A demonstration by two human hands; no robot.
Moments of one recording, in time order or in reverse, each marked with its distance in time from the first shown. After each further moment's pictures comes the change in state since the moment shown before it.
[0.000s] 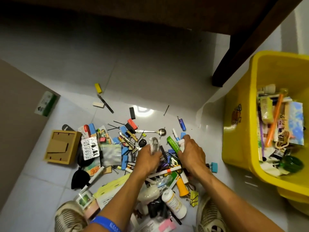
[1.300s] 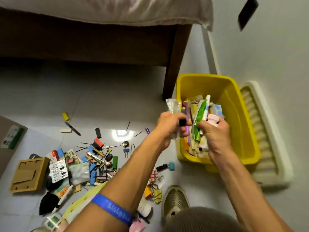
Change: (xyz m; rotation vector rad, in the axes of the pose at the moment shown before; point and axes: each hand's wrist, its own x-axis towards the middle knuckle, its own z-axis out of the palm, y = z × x) left_hand -0.127 0.249 0.074 -0.535 -0.453 0.106; right_hand -0.091 0.064 -0.225 1.273 0.567 0.119
